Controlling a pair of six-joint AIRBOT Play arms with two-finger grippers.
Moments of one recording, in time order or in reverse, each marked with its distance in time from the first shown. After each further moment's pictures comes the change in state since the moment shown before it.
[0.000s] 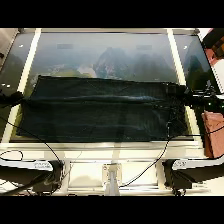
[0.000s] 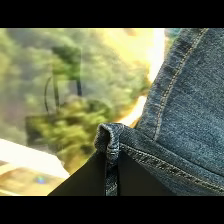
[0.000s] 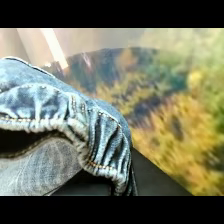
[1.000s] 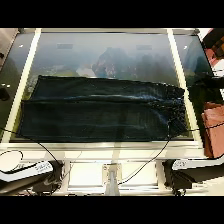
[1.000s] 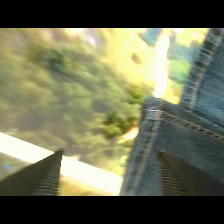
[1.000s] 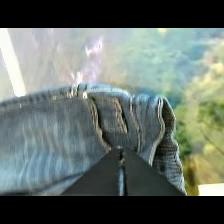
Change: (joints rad) left arm 0.003 0.286 0.005 0.288 -0.053 -0.004; right arm 0.009 0.005 0.496 -0.336 0.303 0.196
